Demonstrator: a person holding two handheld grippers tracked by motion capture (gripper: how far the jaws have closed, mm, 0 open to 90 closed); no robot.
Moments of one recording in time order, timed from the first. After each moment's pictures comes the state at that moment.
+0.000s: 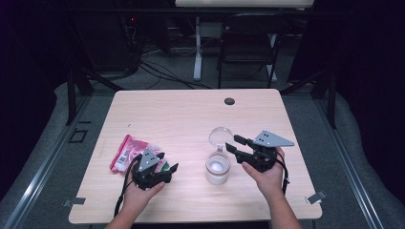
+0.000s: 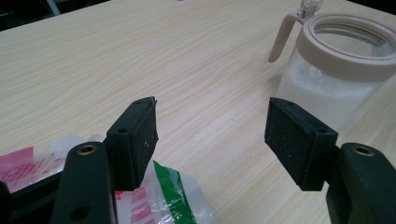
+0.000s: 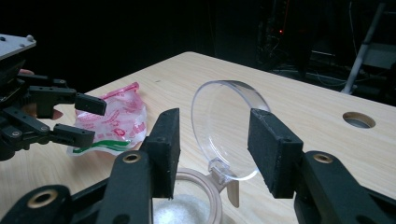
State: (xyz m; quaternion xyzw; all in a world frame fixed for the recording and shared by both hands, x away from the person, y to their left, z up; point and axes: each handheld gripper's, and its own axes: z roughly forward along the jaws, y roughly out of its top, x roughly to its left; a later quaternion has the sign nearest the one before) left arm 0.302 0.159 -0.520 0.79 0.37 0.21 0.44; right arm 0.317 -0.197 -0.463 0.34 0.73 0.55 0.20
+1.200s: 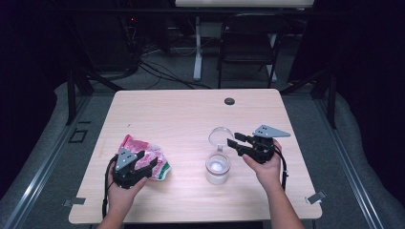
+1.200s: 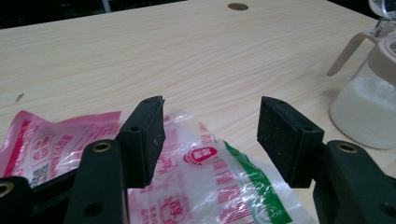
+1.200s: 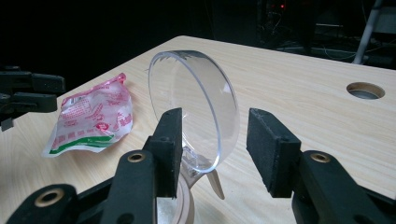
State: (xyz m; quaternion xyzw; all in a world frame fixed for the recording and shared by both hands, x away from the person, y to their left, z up) left arm 0.299 0.210 -0.521 0.74 0.45 0.24 0.45; right arm 0.354 -0.205 -0.486 0.38 0.73 0.54 0.16
